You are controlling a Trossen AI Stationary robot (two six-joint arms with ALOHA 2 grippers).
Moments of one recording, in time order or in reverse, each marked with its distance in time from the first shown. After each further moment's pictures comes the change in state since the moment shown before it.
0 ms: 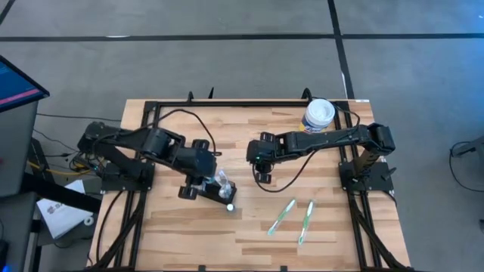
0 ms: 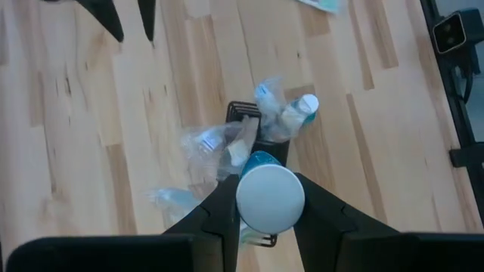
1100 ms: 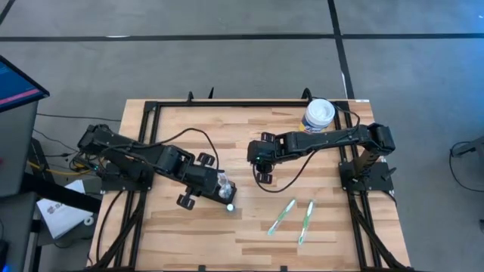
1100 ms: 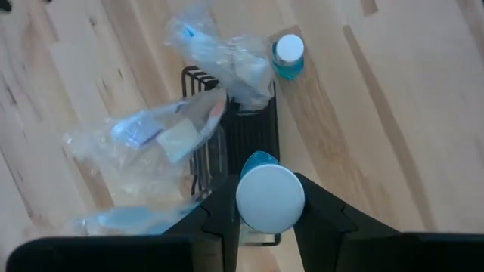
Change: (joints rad) left arm -0.061 0.004 -0.242 0.125 -0.001 0.154; right arm 0.001 0.000 0.000 -0.023 0.000 0.002
